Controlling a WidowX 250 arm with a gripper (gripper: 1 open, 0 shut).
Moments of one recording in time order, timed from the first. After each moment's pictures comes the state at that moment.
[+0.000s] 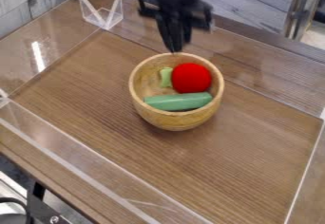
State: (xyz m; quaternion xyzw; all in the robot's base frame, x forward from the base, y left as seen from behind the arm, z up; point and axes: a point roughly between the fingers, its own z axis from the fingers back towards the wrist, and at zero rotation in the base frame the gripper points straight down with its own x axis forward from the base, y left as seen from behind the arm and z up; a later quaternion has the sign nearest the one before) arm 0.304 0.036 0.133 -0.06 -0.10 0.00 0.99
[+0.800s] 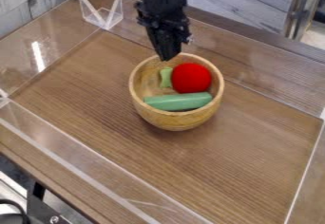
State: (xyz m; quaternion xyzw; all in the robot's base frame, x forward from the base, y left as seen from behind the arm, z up) arm 0.317 0.050 0.090 -0.08 -0.08 -0.13 0.99
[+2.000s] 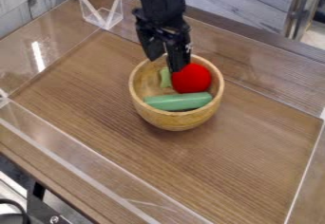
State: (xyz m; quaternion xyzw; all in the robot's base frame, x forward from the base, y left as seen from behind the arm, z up) arm 0.308 0.036 0.083 -0.08 -0.08 -0.13 0.99
